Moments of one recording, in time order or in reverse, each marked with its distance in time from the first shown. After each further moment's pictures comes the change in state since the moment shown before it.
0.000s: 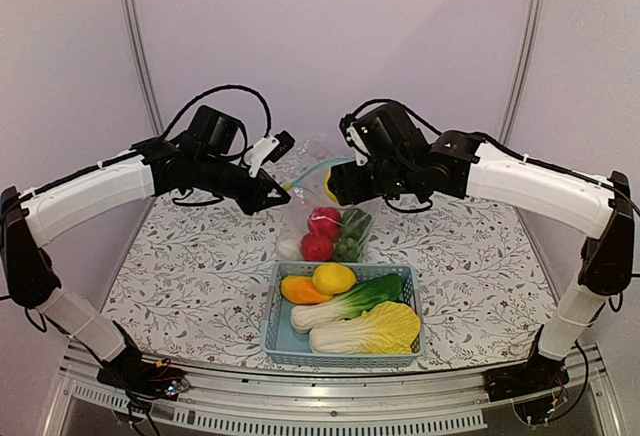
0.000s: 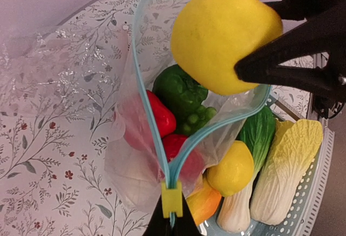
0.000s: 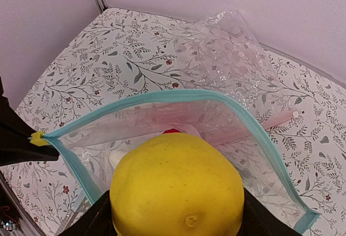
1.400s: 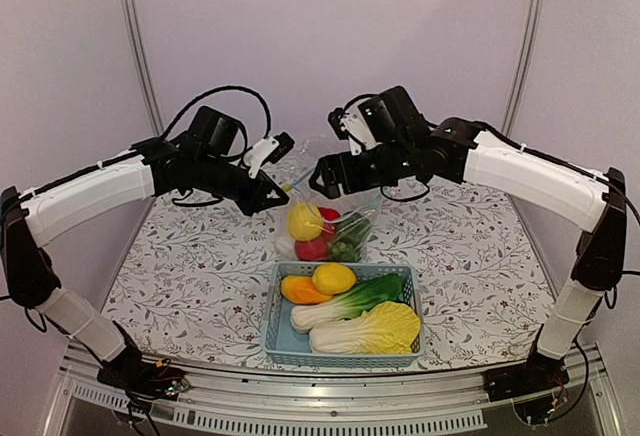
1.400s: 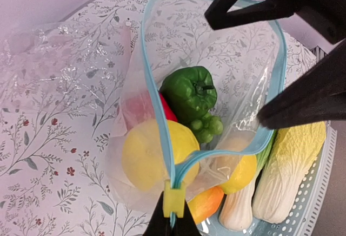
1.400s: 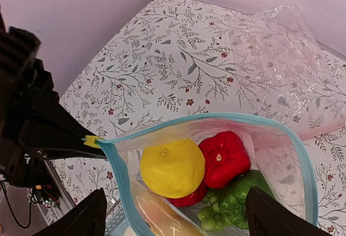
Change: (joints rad) left arm -0.001 0.000 0.000 -0.014 -0.015 0.003; right arm -0.065 0.087 0.095 -0.008 -0.336 -0.005
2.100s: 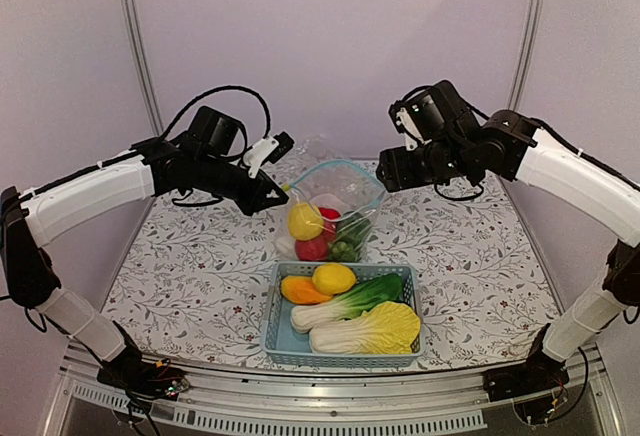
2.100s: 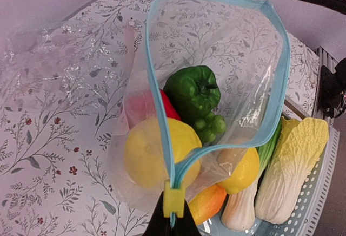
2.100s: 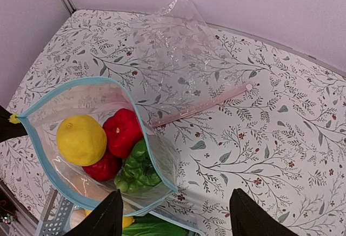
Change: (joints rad) left arm 0.000 0.000 0.000 0.000 -0.014 0.000; right arm -0.044 -0.252 -0.114 -0.223 0.326 0.037
